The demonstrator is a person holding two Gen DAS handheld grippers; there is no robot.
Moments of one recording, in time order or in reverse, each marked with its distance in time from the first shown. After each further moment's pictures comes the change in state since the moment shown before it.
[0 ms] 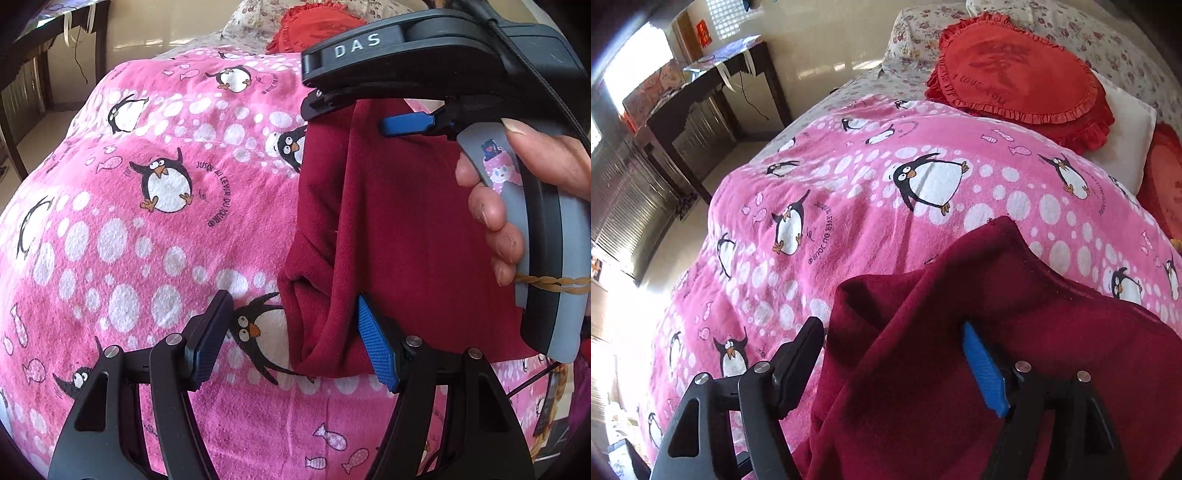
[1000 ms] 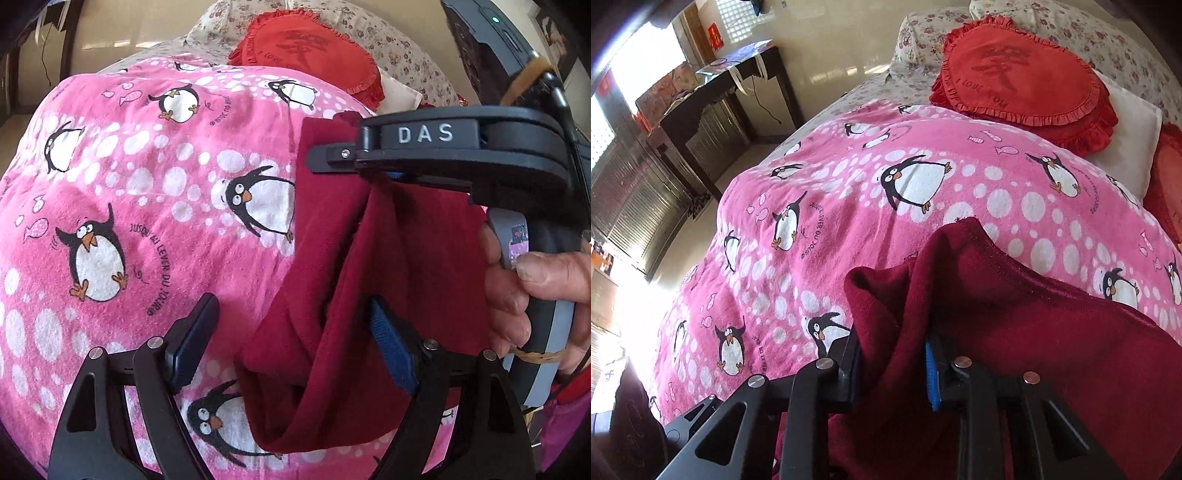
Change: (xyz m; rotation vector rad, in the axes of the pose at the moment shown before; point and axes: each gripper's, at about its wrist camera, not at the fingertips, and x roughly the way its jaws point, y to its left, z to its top) left arm 0.025 -0.001 0.040 0.020 -0.028 -0.181; right arm -0.011 -0.030 -0.006 0.009 -0.026 0.094
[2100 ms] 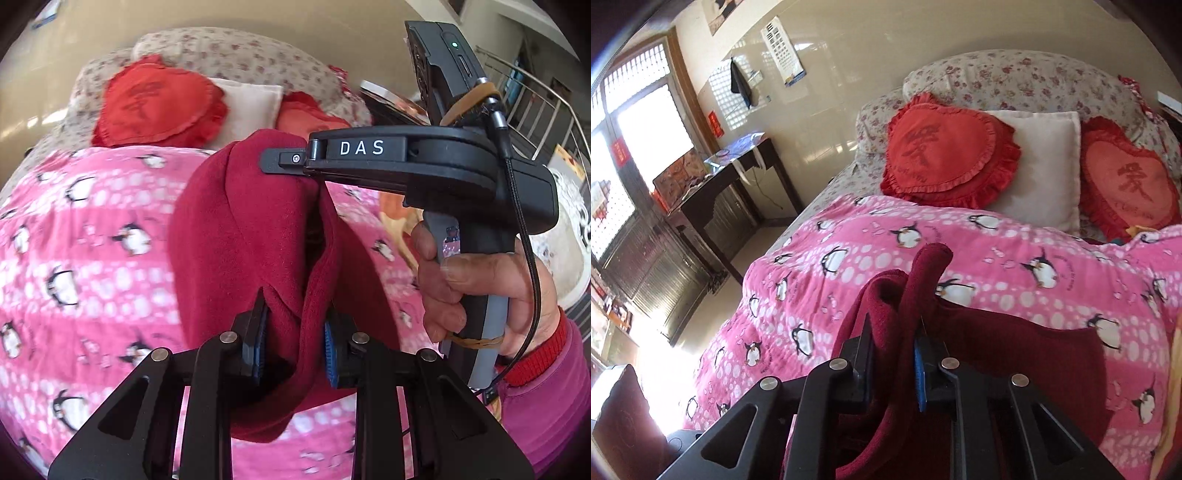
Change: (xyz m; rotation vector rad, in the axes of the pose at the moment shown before) left arm -0.034 -0.244 -0.021 0.347 -0.028 -0.188; right arm -0.186 -0.146 -0.079 0.181 -0.323 0.050
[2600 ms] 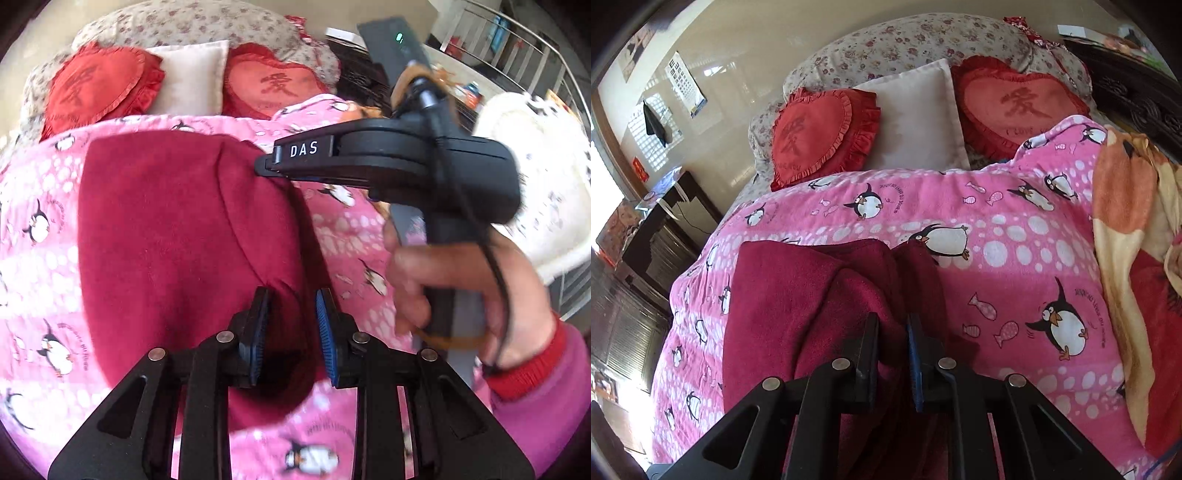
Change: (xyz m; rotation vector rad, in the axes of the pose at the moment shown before) left arm 0.073 -0.079 -0.008 0.129 0.163 -0.023; right arm -0.020 -0.136 -0.065 0.248 0.023 -0.162
